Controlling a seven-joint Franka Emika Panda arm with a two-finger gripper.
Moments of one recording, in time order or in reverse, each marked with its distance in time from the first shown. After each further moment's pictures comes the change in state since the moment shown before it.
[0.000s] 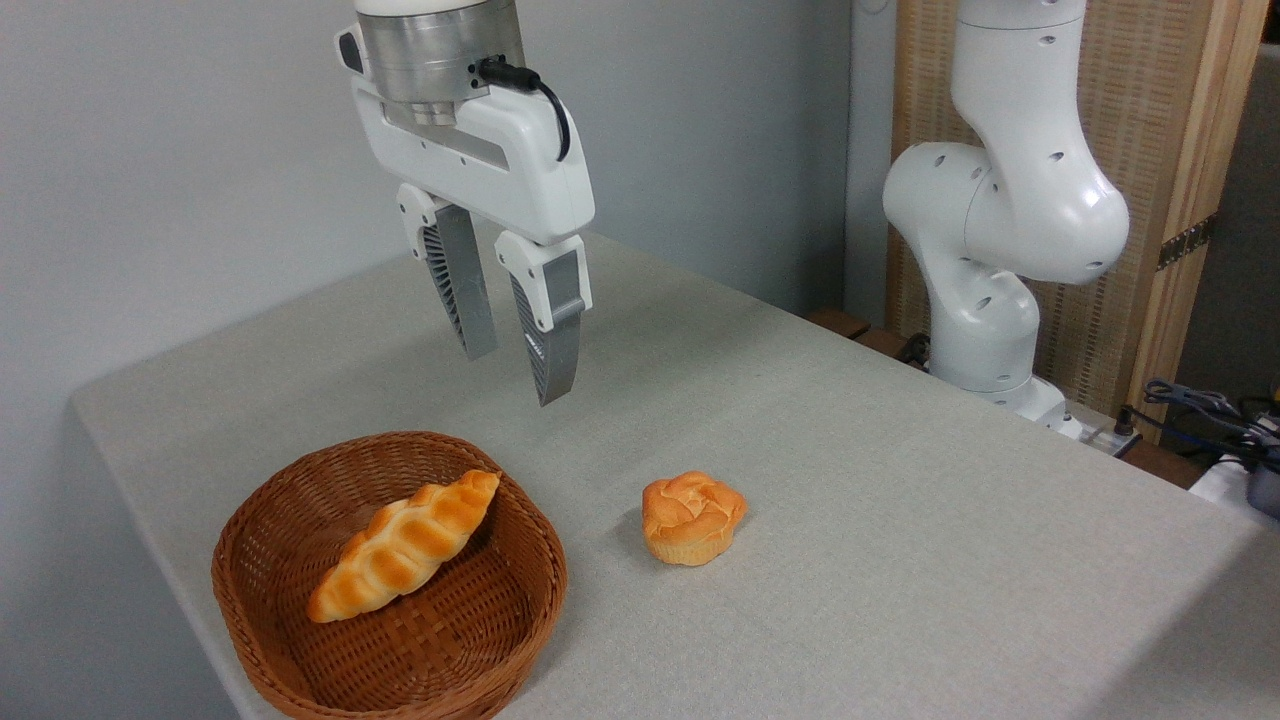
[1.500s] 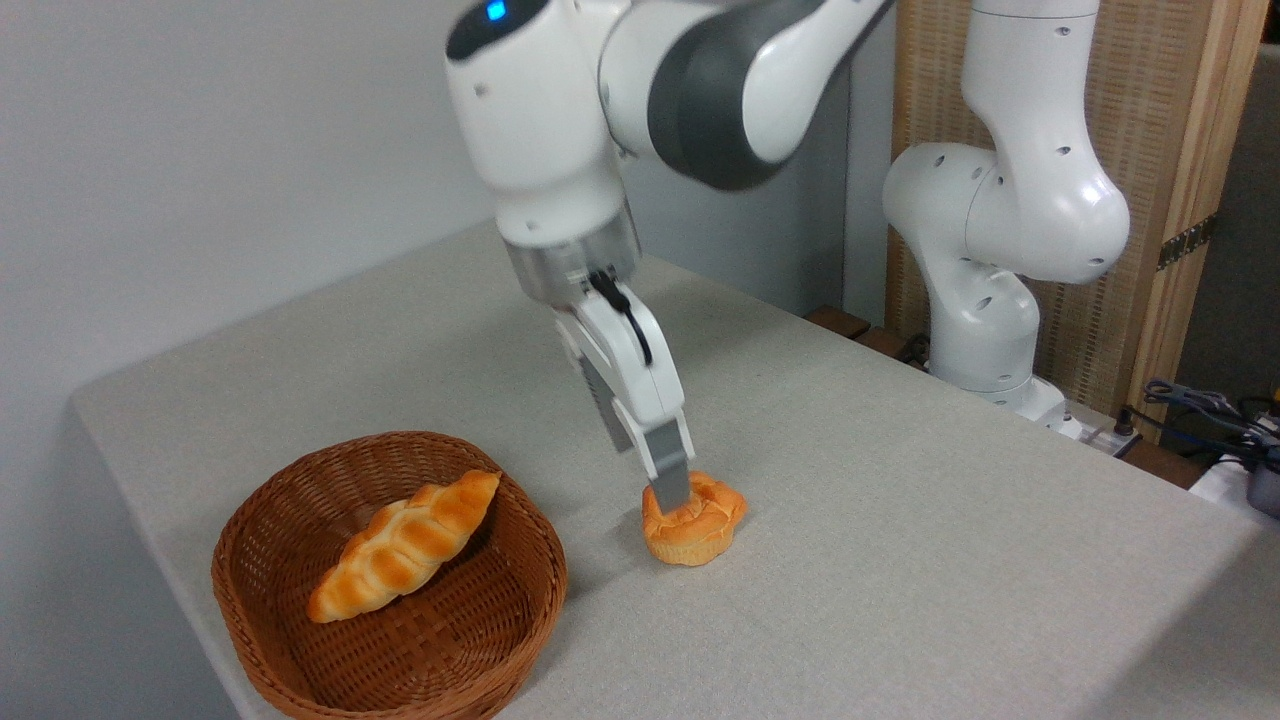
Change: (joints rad) arm 0.018 -0.120 0.006 -0.489 0.022 0.197 0.358
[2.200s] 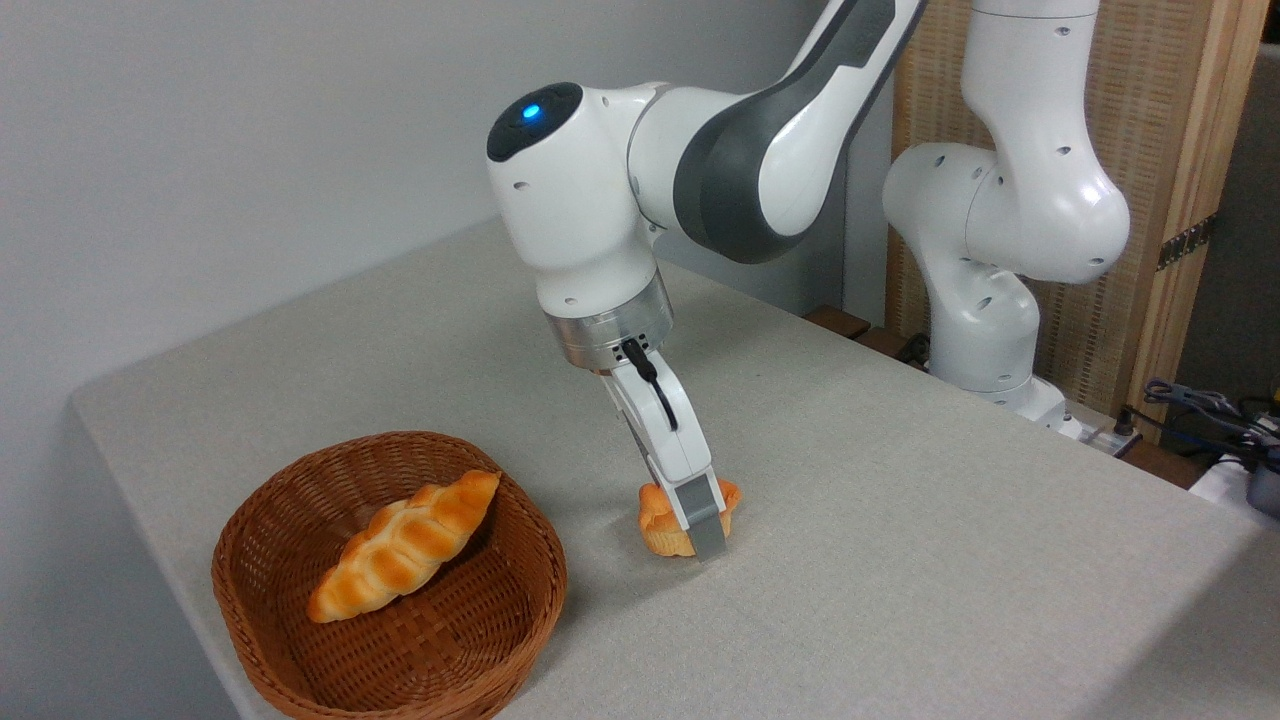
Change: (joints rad) arm 0.000 0.000 0.000 -0.137 0.059 0.122 0.034
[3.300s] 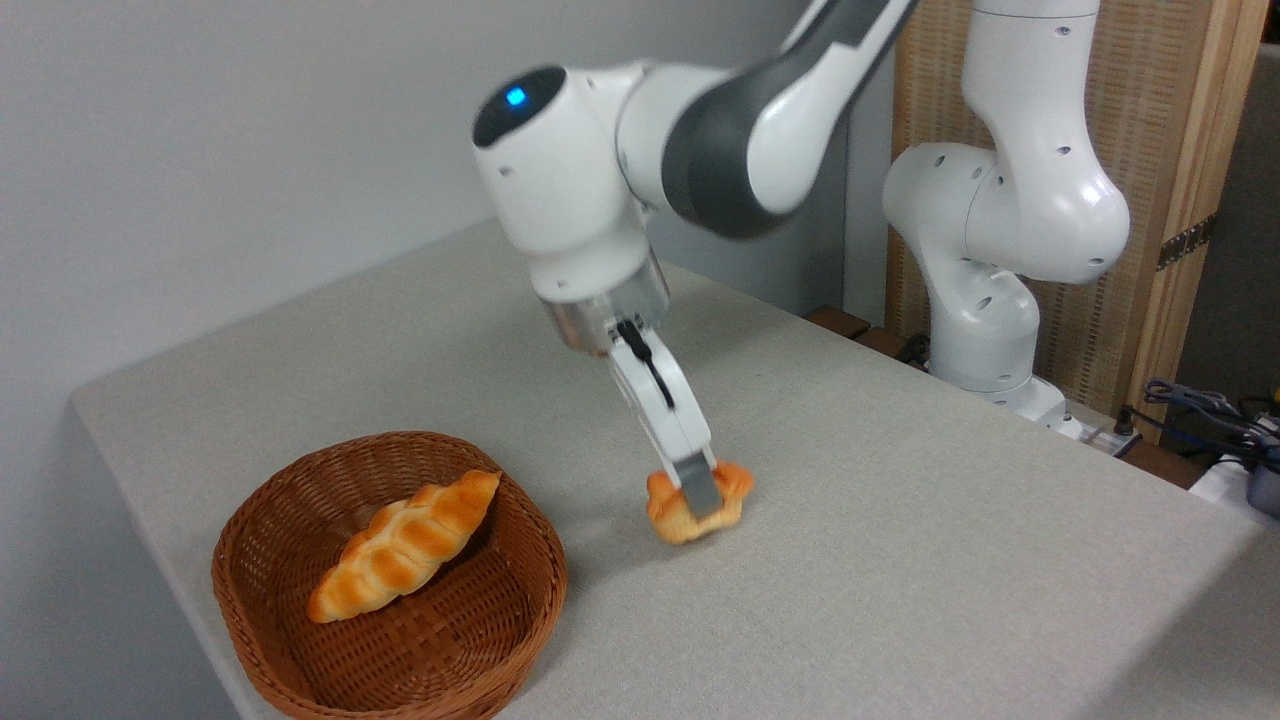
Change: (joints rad) arm -0.004 -0.005 -0.006 0.078 0.000 -0.153 0.001
